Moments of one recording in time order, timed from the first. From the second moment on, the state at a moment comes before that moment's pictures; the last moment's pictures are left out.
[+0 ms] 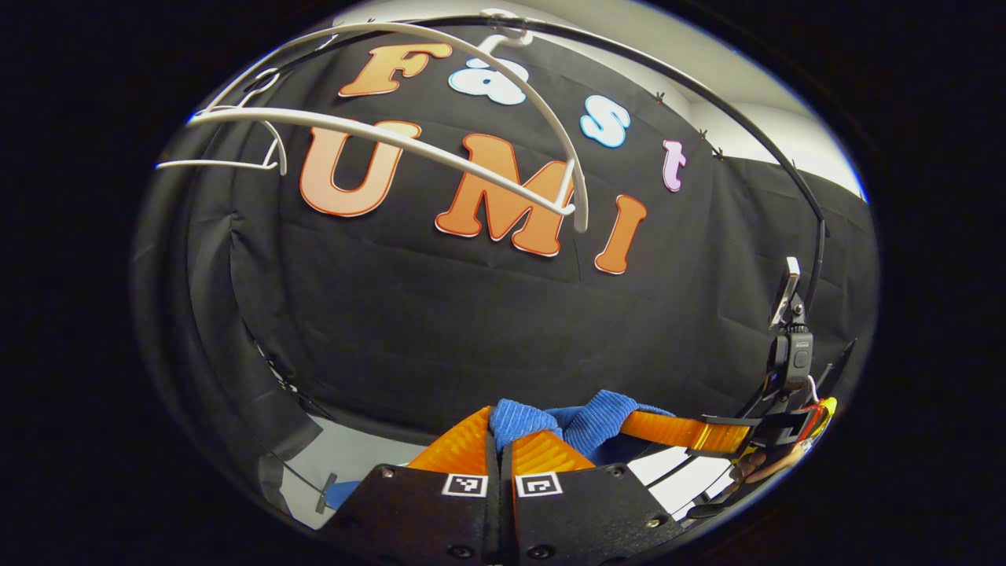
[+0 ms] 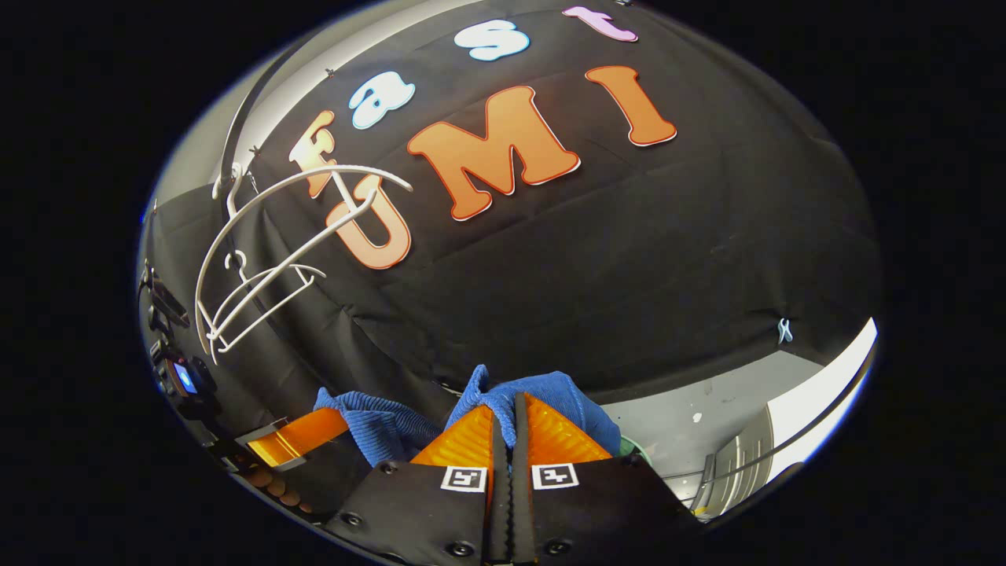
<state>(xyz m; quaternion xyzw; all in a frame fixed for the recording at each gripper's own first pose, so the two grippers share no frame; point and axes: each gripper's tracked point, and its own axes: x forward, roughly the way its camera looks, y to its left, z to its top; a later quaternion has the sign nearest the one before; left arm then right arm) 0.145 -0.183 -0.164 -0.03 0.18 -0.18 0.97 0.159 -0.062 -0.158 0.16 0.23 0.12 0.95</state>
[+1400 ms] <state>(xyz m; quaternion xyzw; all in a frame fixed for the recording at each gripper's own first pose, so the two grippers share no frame) 0.151 -0.131 -0.355 -0.03 0.42 -0.09 0.90 0.164 -0.042 -0.338 0.12 0.42 0.08 0.90</state>
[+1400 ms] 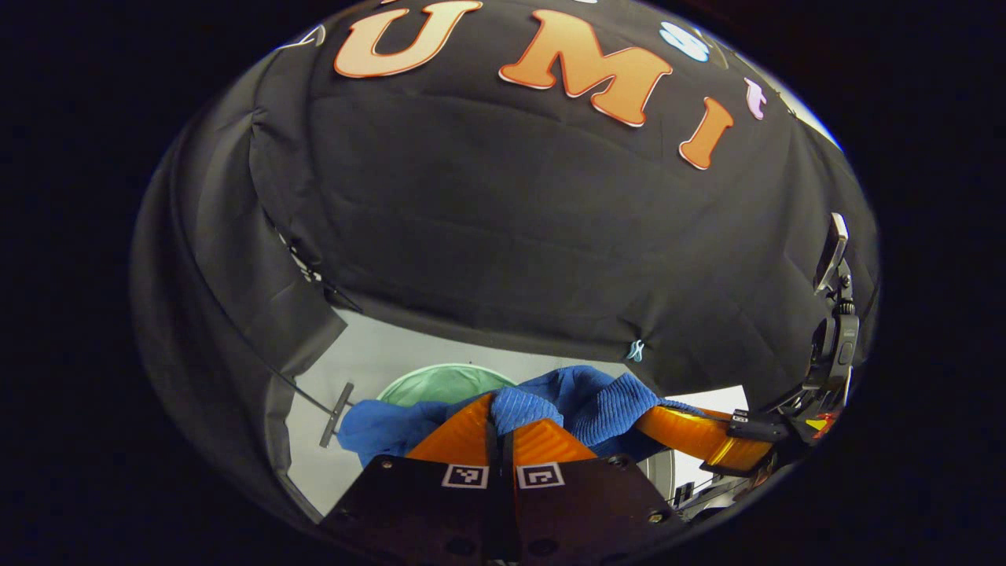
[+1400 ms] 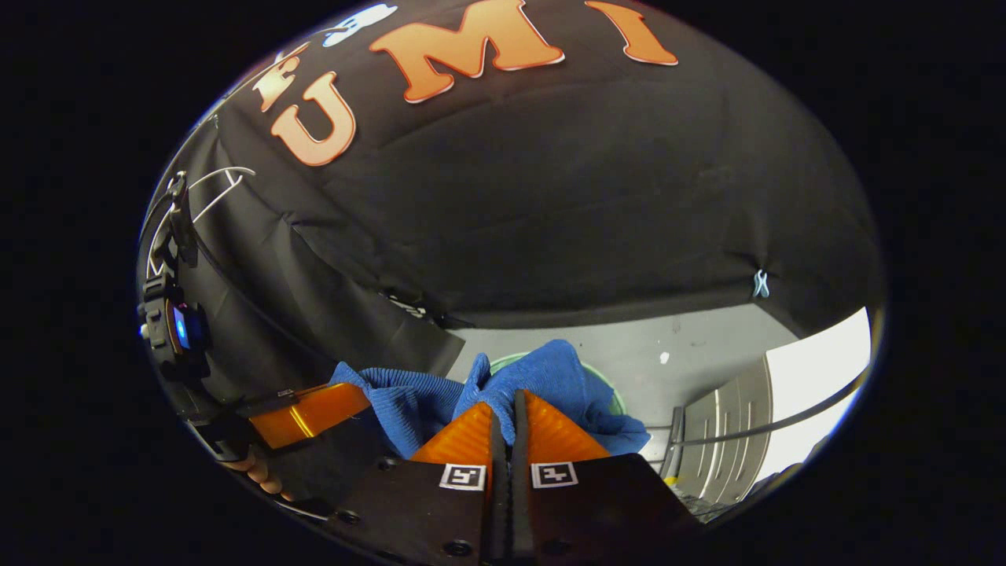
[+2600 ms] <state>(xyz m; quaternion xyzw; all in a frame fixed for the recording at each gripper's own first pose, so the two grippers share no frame) 0.103 -0.046 -0.473 0.02 0.59 -0.03 0.81 0.139 -0.031 -0.460 0.09 0.56 -0.02 0.83</state>
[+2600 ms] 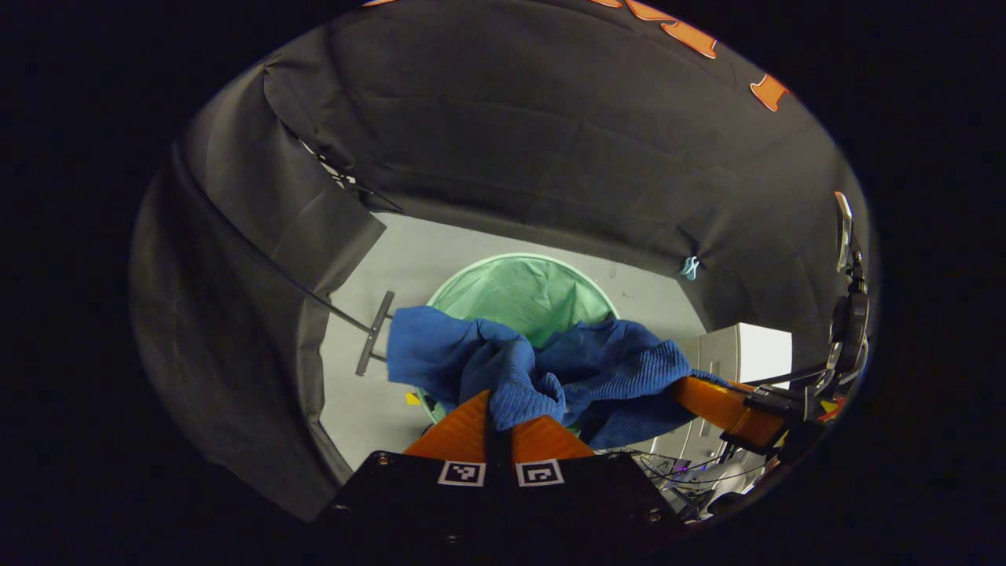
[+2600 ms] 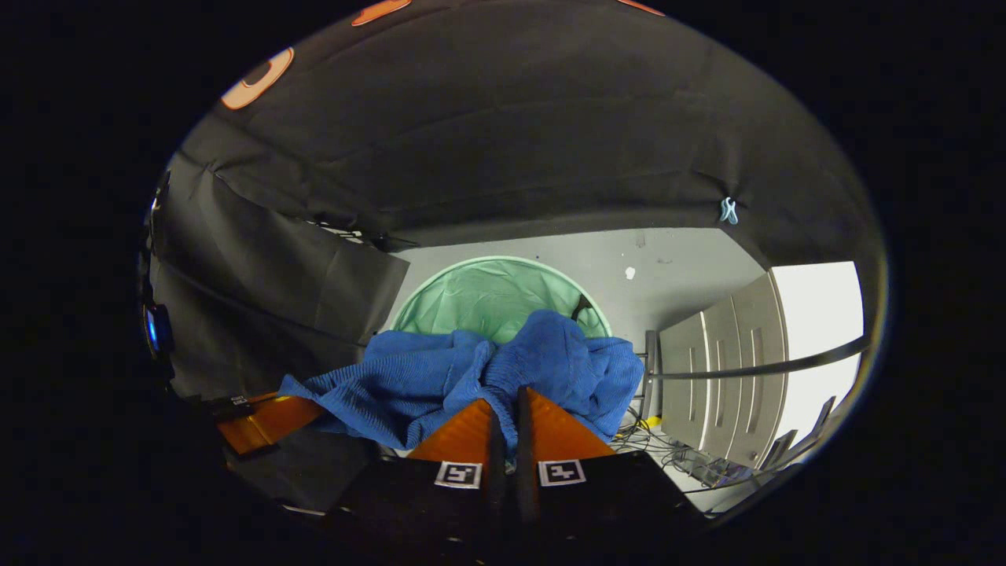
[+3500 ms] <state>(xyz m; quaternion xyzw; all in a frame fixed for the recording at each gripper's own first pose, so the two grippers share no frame) 0.086 -0.048 -0.434 0.03 0.56 -0.05 0.83 0.112 -0.044 -0.425 0.07 0.51 -0.05 0.85</state>
